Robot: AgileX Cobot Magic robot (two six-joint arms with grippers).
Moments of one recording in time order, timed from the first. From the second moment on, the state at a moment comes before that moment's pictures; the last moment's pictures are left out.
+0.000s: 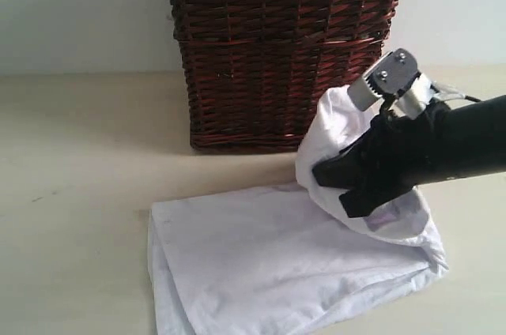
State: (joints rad) left arm 0.23 0.16 0.00 -1.13 0.19 1.07; right arm 0.26 1.51 -0.68 1.38 0.61 -1.71
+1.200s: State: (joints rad) left arm 0.23 0.16 0.00 -1.13 0.19 1.07; right arm 0.73 1.90 -0.90 1.67 0.67 -1.87
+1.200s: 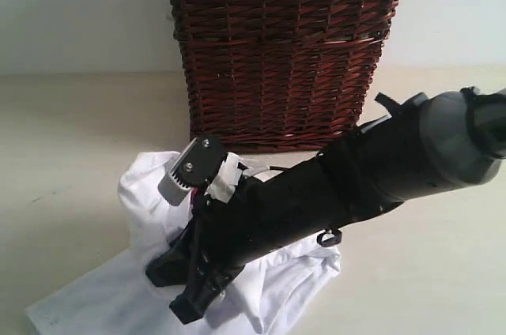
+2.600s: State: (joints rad) left arm 0.23 0.16 0.00 -1.13 0.19 1.07; right arm 0.68 1.95 -0.94 1.73 0.08 -2.04
